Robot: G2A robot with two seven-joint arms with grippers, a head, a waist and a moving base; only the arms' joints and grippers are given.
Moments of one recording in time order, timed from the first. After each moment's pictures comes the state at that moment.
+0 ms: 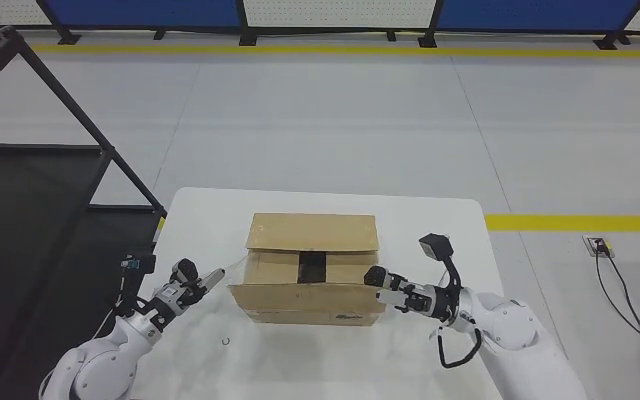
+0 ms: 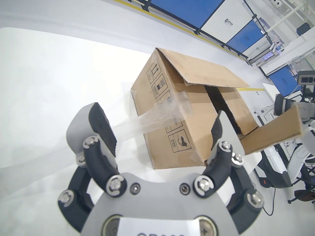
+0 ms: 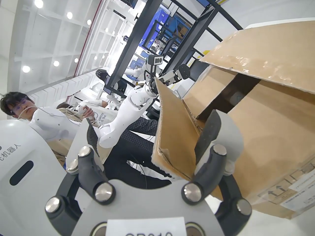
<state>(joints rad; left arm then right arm) 1.31 -1.10 -1.66 -1.60 0.55 -0.47 -0.42 -0.96 -1.15 1.24 -1.41 0.32 -0.70 1.04</state>
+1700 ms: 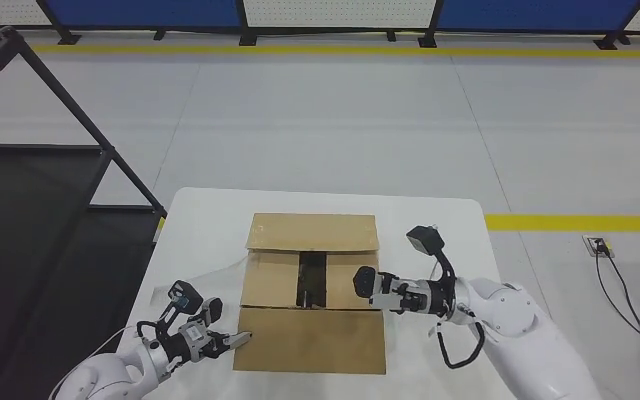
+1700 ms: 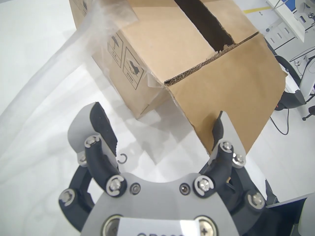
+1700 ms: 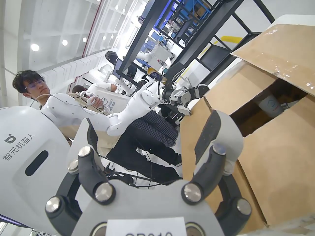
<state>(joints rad) 1.43 -1.05 -1.62 -1.69 0.73 -0.70 -0.57 -0.85 -1.07 1.09 -1.44 0.43 -0.68 1.04</state>
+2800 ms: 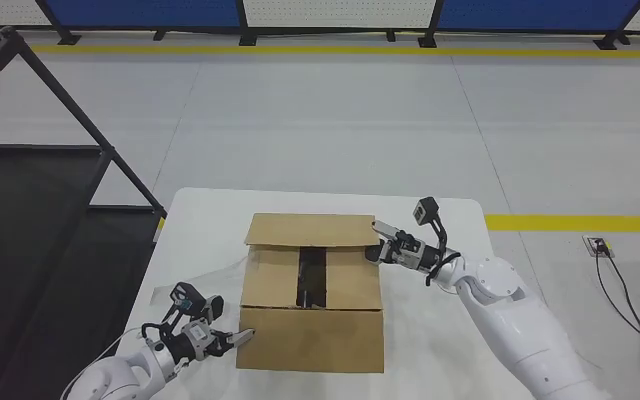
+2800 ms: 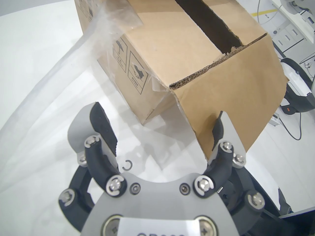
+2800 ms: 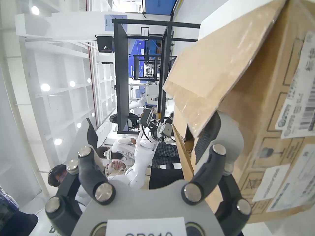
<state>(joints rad) 1.43 -1.04 -1.57 -1.67 0.83 -0.67 -0.42 -0.63 -1.15 0.99 -1.05 0.57 -0.30 0.87</state>
